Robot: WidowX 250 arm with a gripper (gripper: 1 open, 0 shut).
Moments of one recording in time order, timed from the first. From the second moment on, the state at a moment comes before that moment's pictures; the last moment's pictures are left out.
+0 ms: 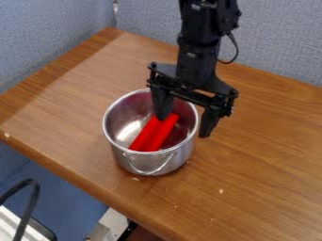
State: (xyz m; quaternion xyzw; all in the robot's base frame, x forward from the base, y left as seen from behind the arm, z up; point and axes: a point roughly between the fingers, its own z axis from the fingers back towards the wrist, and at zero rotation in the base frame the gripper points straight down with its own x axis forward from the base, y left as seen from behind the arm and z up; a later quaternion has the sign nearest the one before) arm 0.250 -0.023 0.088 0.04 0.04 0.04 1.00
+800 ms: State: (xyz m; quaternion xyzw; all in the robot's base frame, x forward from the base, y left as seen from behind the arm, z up) arm 0.247 0.012 0.091 0.04 0.03 0.10 0.99
